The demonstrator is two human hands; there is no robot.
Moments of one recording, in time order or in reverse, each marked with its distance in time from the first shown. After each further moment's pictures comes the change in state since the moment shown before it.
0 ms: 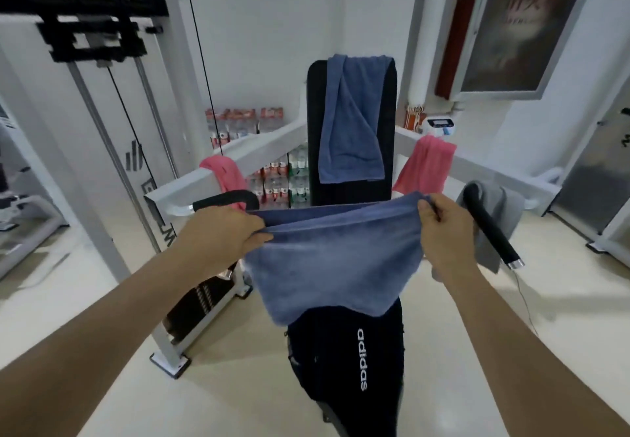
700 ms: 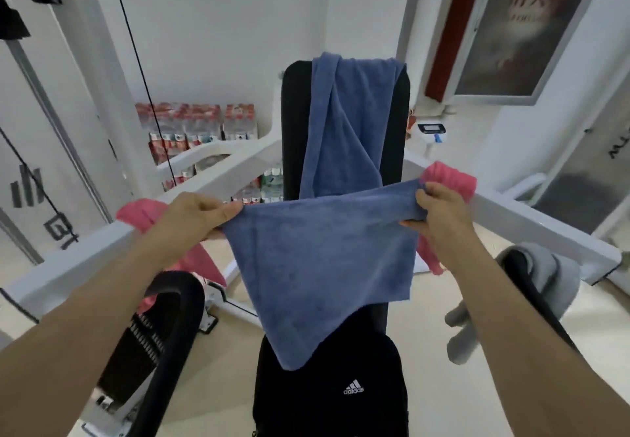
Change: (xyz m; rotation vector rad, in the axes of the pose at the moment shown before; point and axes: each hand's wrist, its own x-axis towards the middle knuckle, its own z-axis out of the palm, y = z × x) left_hand 0.246 -0.108 0.102 -1.338 -0.031 -0.578; right_hand 0.239 0.034 0.113 0.384 -0.077 0.376
